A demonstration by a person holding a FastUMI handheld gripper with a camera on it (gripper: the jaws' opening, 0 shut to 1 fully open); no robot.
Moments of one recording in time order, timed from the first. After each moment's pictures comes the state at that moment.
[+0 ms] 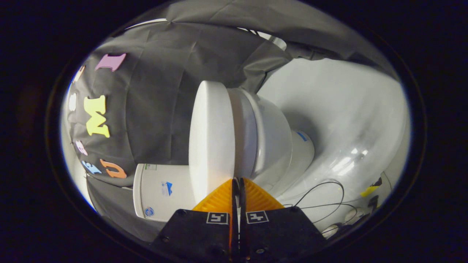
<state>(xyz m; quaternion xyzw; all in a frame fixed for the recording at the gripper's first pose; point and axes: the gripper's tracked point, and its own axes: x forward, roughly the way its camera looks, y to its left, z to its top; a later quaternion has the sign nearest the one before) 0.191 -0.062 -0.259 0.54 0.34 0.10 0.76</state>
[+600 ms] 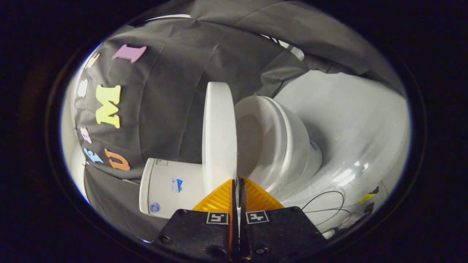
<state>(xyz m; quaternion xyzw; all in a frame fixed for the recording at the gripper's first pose) 0.182 -0.049 -0.206 0.50 0.32 0.12 0.79</state>
